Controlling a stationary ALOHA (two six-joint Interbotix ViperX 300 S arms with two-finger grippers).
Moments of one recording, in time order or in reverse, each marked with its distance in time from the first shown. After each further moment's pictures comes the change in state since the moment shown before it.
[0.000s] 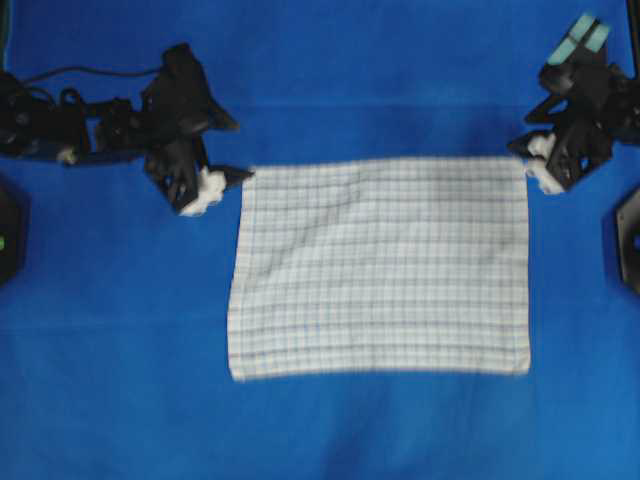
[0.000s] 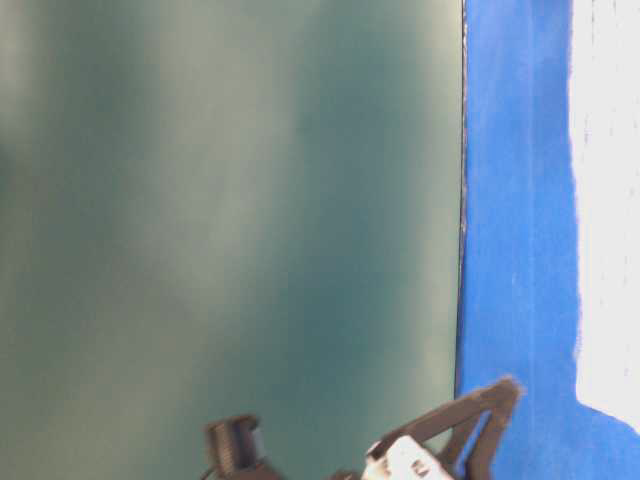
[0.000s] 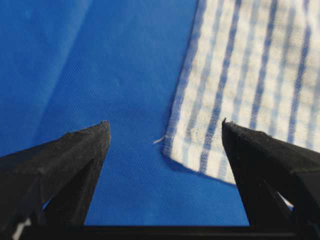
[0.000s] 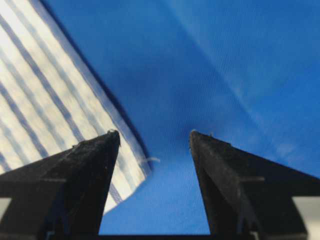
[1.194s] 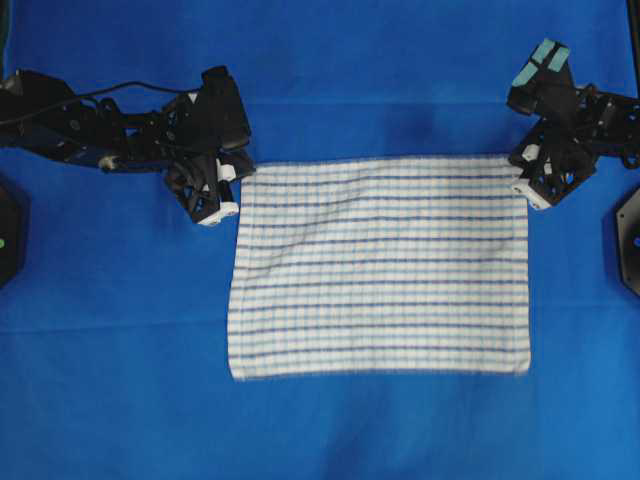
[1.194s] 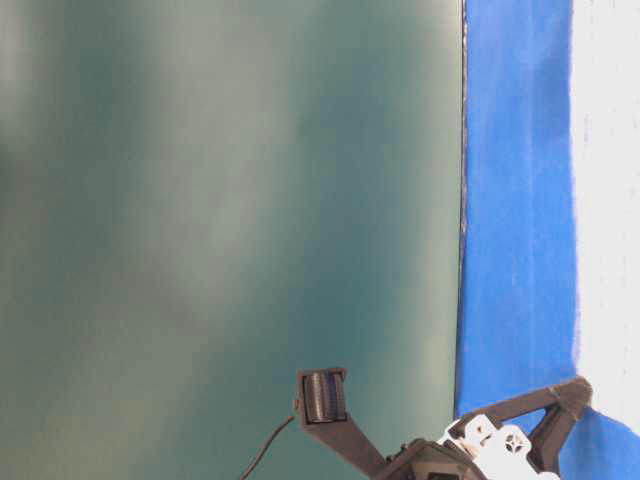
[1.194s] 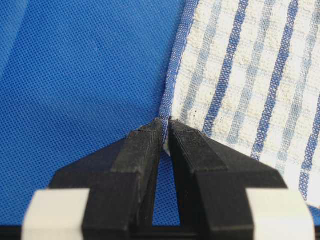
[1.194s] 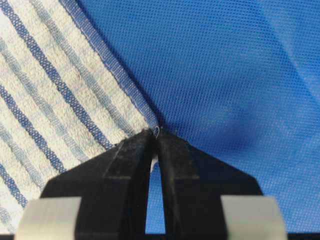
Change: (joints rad) left arm -0.014 0.150 -0.055 0.002 0.061 -0.003; right arm 0.026 0.179 -0.005 0.011 -0.005 -0.002
